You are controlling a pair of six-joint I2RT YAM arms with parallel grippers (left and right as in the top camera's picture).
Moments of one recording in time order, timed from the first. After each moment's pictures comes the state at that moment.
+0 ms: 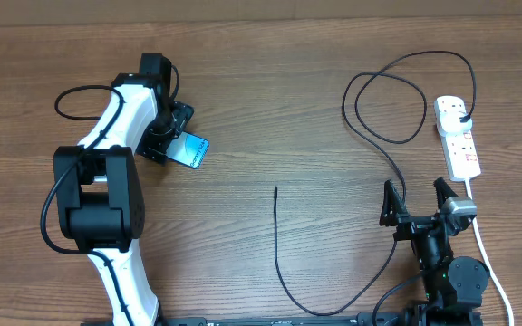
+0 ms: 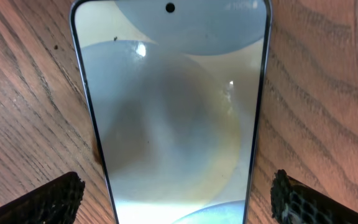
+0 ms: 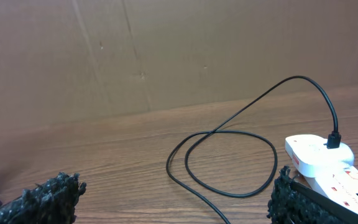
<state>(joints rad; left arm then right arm) -0.04 2.13 1.58 -0.93 -0.03 -1.18 -0.09 0.01 0.02 -0.02 -0.19 0.18</state>
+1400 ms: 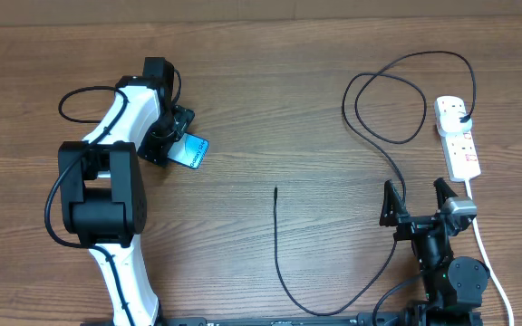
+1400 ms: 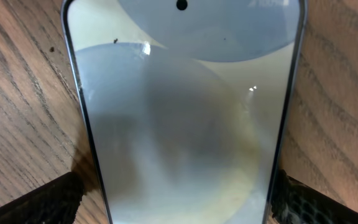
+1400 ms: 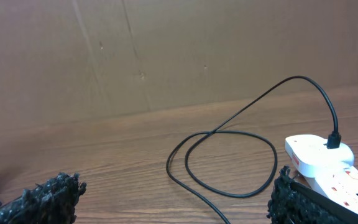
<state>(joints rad) -0.04 2.17 1.58 -0.92 -0.04 -1.20 -0.09 0.01 0.02 -0.02 -0.19 0.18</state>
